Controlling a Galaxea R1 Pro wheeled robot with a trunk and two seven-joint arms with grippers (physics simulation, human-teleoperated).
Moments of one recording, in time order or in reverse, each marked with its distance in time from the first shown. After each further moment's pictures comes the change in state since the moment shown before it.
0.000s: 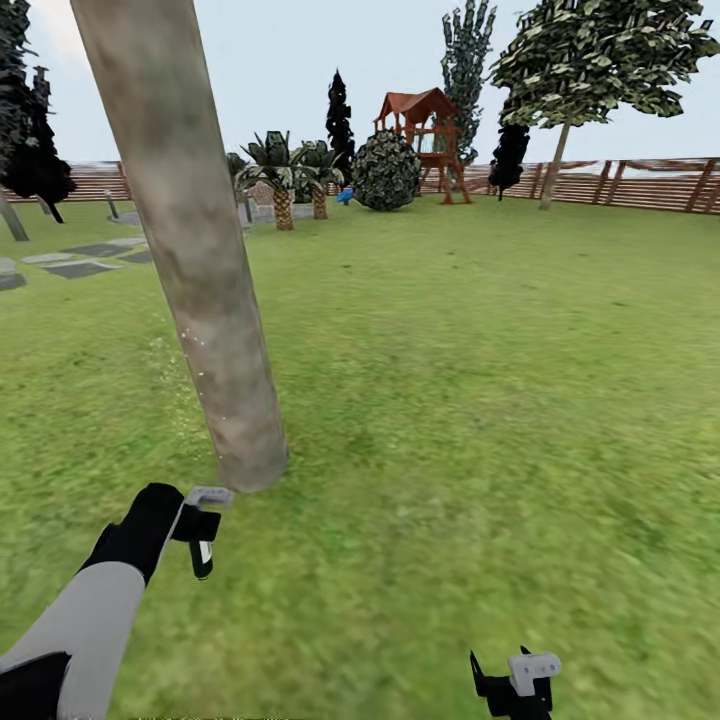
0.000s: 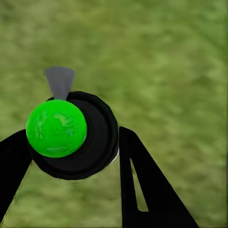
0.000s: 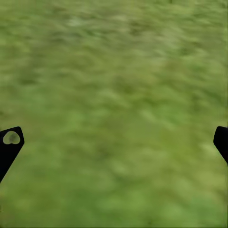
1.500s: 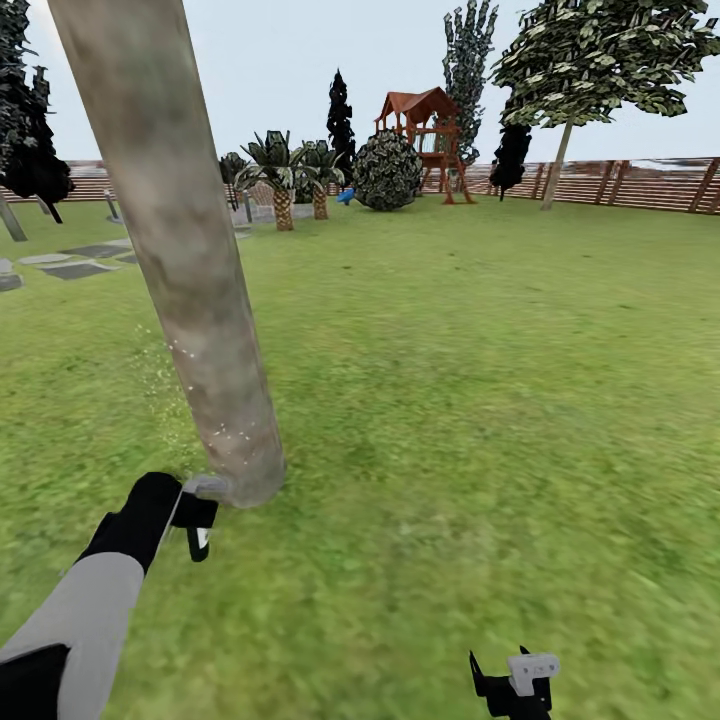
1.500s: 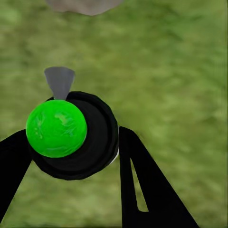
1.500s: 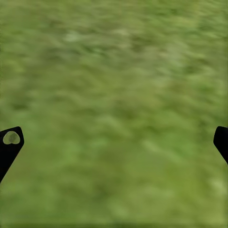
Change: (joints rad) left arm -0.024 0.006 -0.014 -0.027 -0.018 -0.002 -0.002; right arm 0.000 0.002 0.000 0.000 0.001 0.000 0.001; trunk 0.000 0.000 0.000
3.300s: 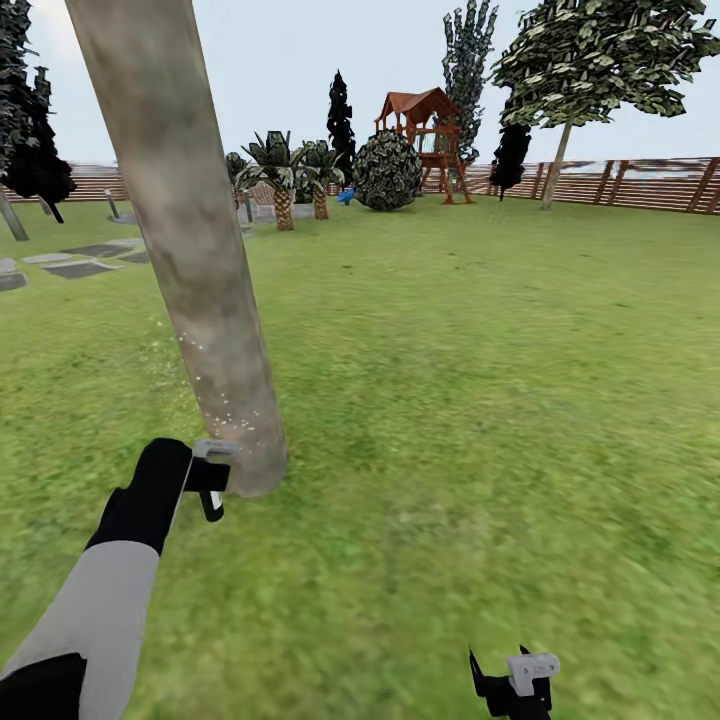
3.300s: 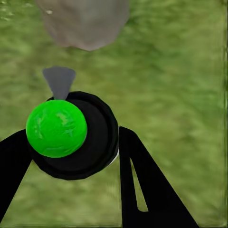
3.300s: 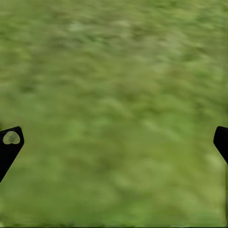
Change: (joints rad) left arm -0.006 -0.064 -0.046 -0.264 0.022 0.156 -0.007; right arm 0.000 0.000 0.000 0.000 -0.001 0.000 0.000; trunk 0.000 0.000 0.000
